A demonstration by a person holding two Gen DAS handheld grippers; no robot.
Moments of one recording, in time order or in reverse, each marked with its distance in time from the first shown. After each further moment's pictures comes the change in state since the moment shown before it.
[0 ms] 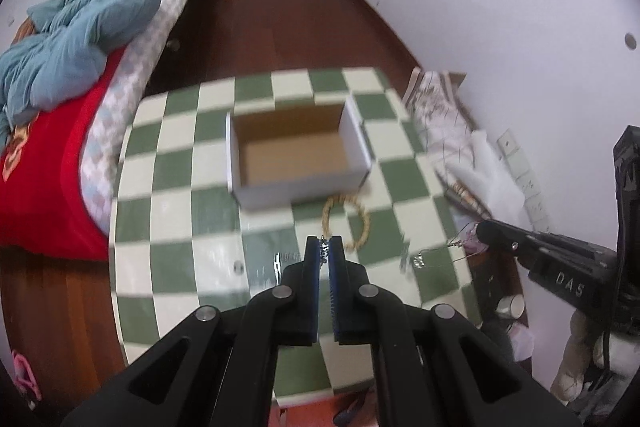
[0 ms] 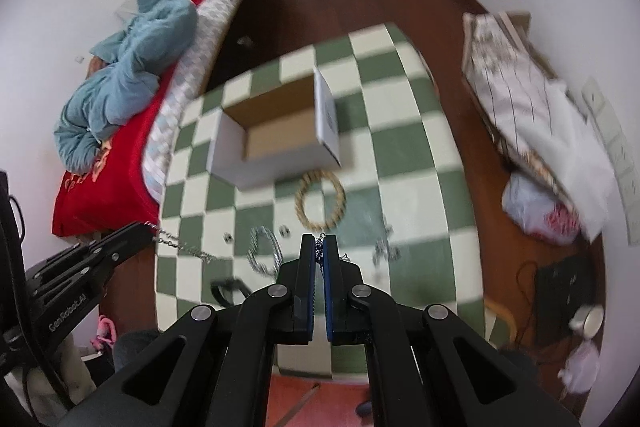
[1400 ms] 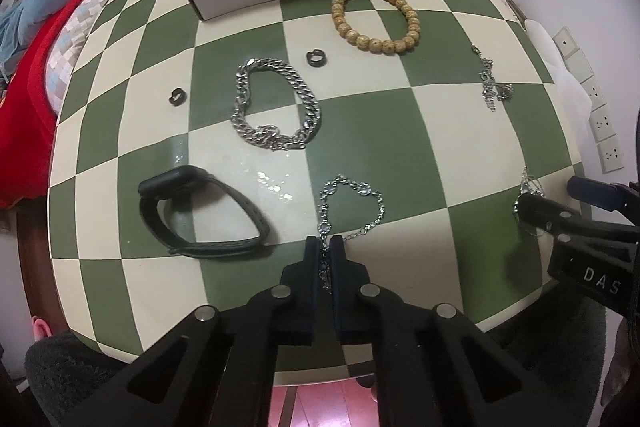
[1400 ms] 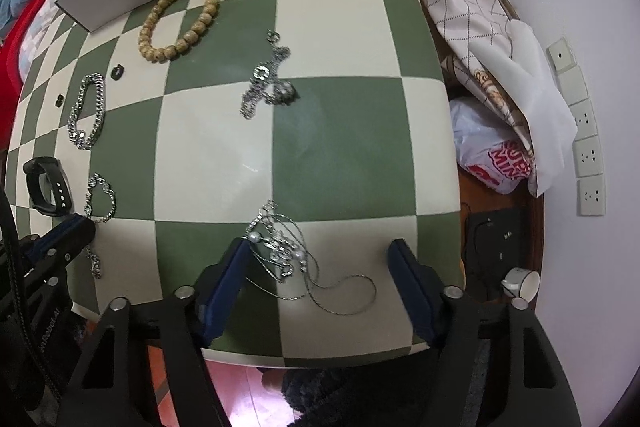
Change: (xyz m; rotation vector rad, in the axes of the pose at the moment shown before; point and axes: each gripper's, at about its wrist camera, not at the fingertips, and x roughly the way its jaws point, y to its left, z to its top) left arm 0.152 -0.017 -0.150 0.014 0.282 0.153; right arm 0.141 -0.059 -0.113 -0.087 0.308 -0.375
